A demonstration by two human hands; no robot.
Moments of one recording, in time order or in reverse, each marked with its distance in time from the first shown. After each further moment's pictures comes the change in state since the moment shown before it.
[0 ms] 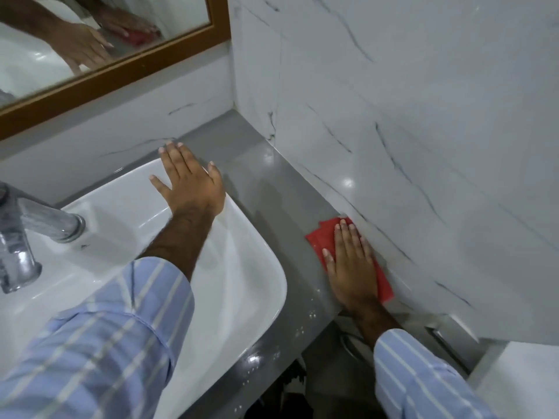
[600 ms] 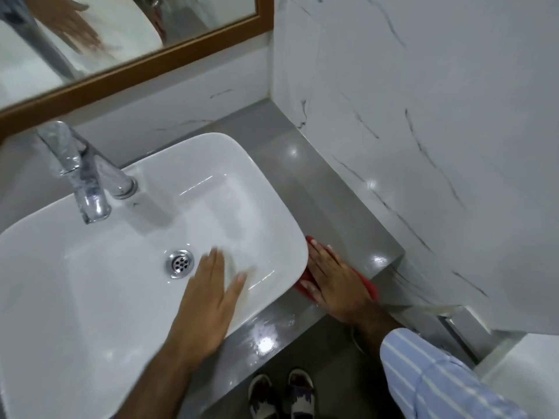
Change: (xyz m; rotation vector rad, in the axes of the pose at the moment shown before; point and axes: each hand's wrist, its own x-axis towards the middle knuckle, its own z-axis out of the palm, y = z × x) left_hand -0.233 -0.108 -0.068 -0.387 -0.538 0.062; right_hand -0.059 -0.037 -0.005 0.120 -0.209 -0.635
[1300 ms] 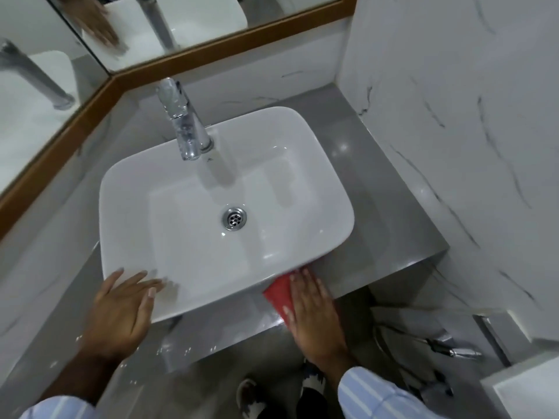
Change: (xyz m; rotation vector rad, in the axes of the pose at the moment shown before) left_hand -0.142 -0.179 -0.077 0.608 0.359 0.045; right_hand -0.060 -0.151 0.079 0.038 0.123 0.020
